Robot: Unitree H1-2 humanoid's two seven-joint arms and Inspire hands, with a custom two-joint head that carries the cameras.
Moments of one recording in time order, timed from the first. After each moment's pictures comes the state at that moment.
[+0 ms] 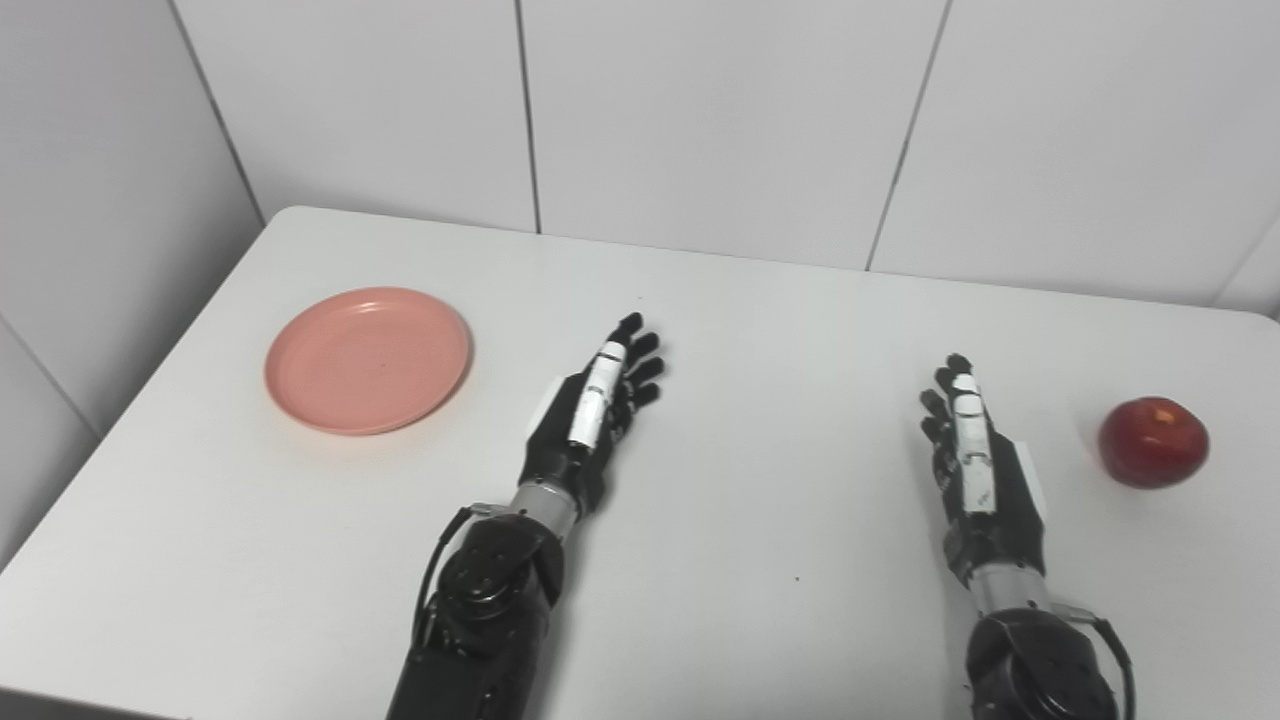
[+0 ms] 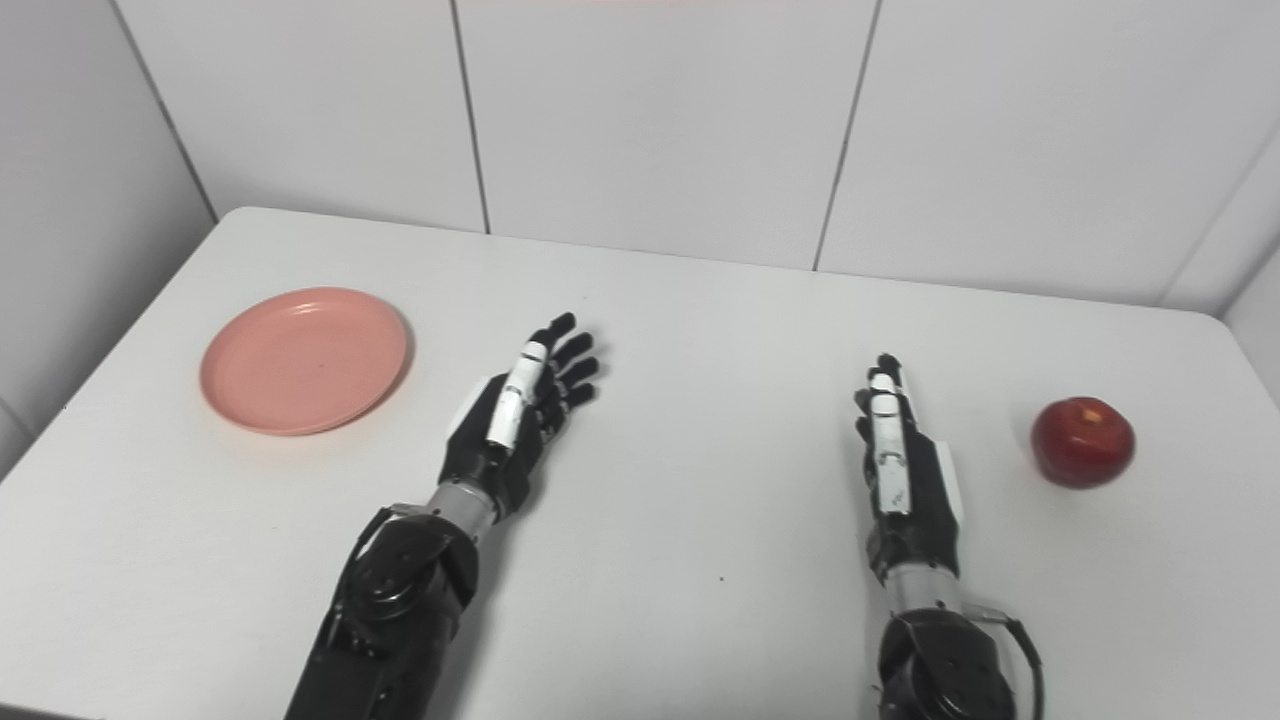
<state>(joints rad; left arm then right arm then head) -0.19 -0.10 -0.09 -0.04 -0.14 0.33 -0.04 -0.14 -0.01 -0.05 -0.09 0.08 0.23 -0.01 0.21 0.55</state>
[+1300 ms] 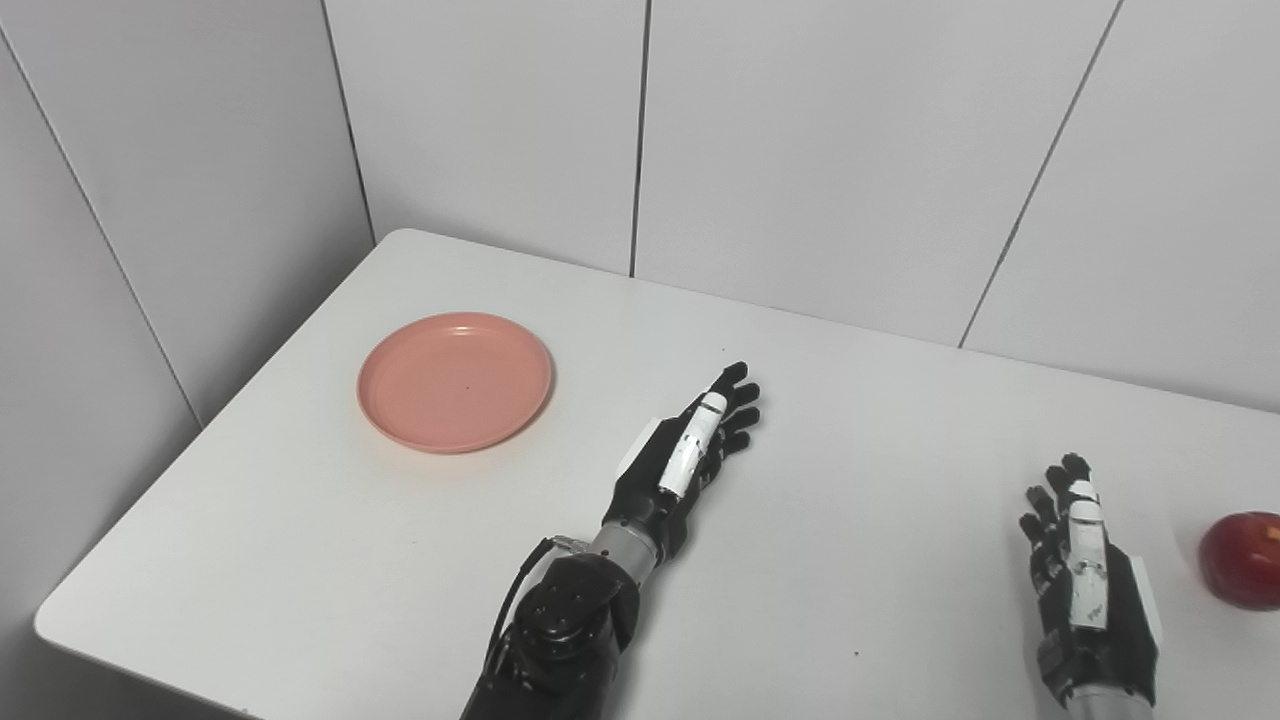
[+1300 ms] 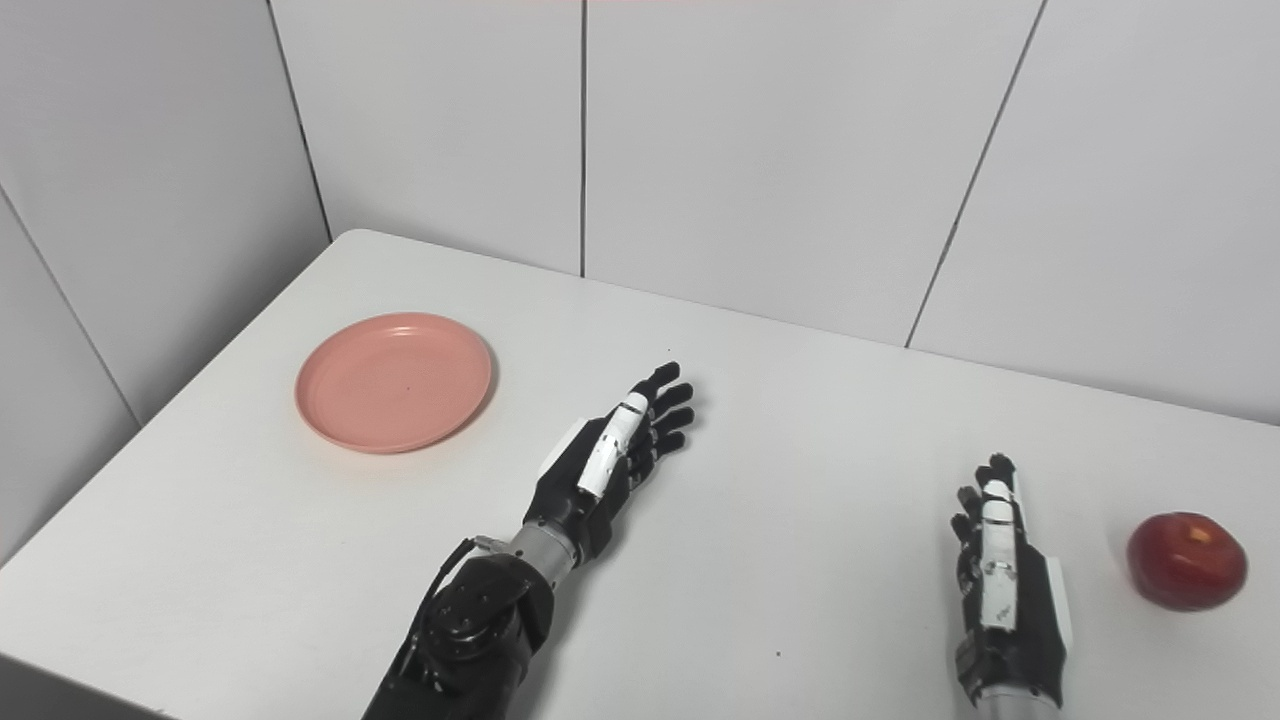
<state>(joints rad) -0.19 -0.11 -0.08 -0.06 -0.13 0.28 -0.05 -0.12 -0.03 -0.06 -0.09 0.12 0.21 0.02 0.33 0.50</state>
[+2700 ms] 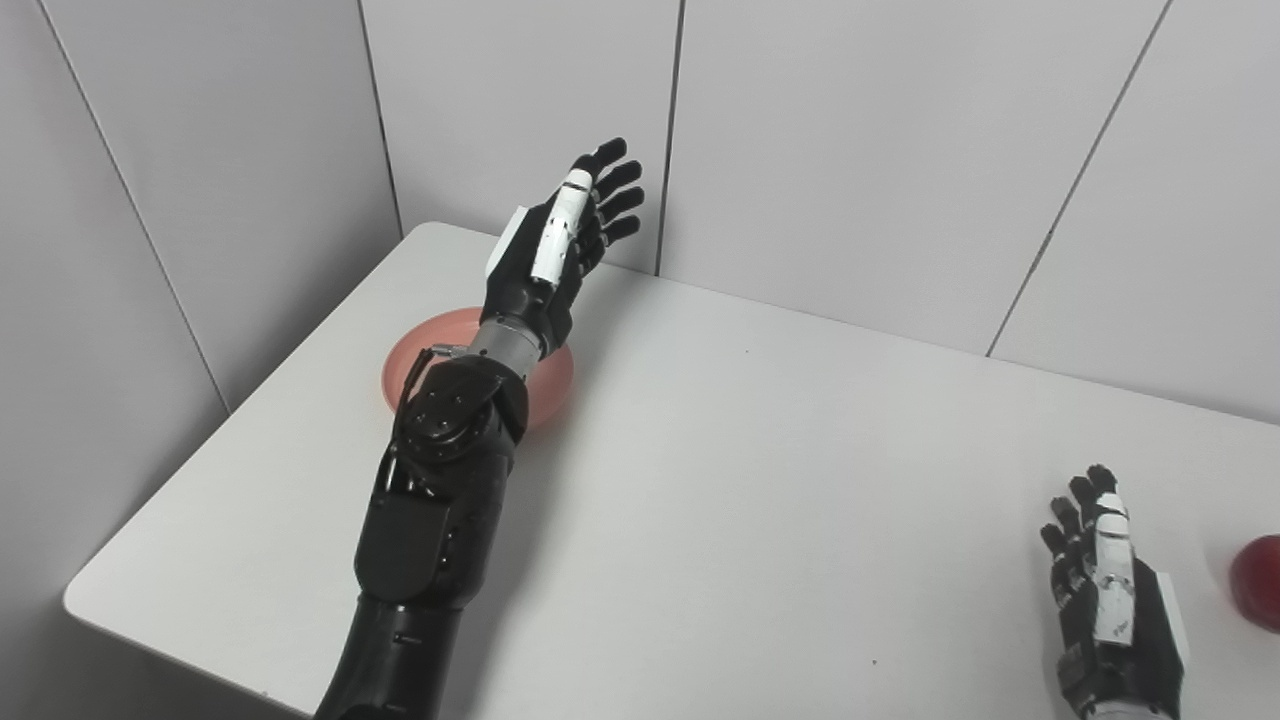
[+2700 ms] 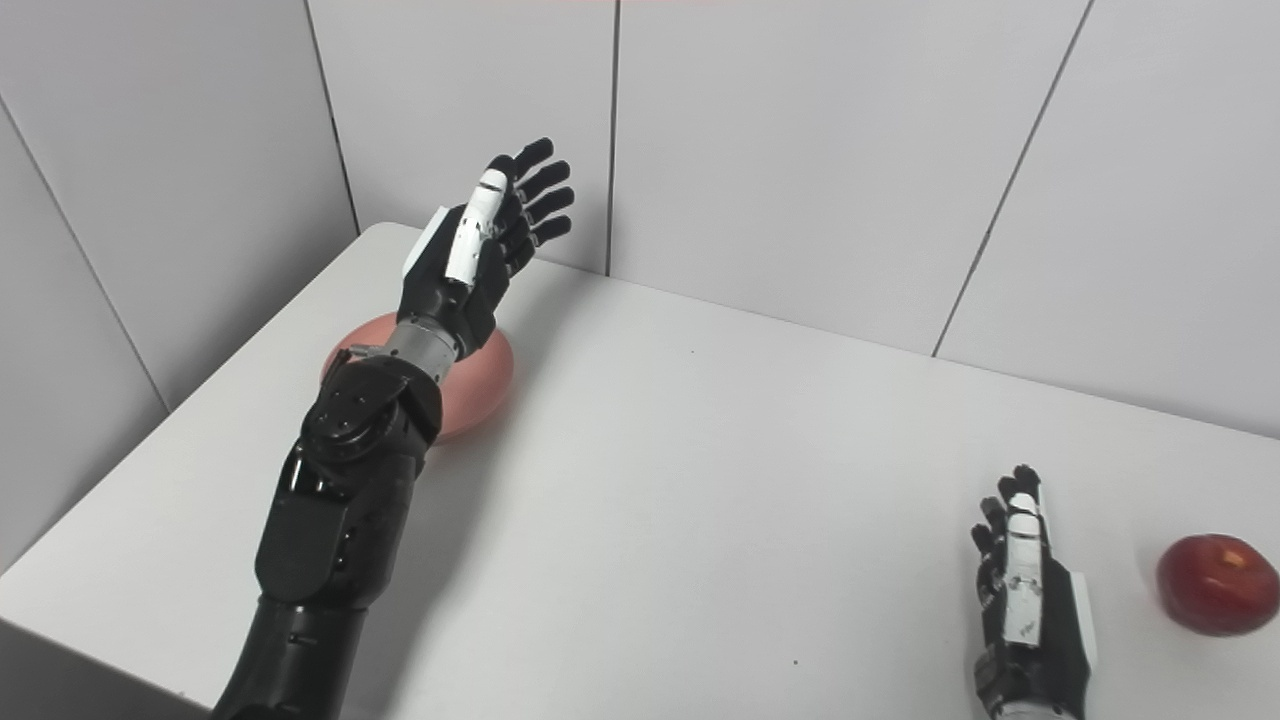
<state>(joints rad) -0.45 0.11 0.20 -0.16 -0.22 0.39 -0.02 -0.12 -0.03 -0.07 -0.10 0.14 0.21 0.03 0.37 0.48</state>
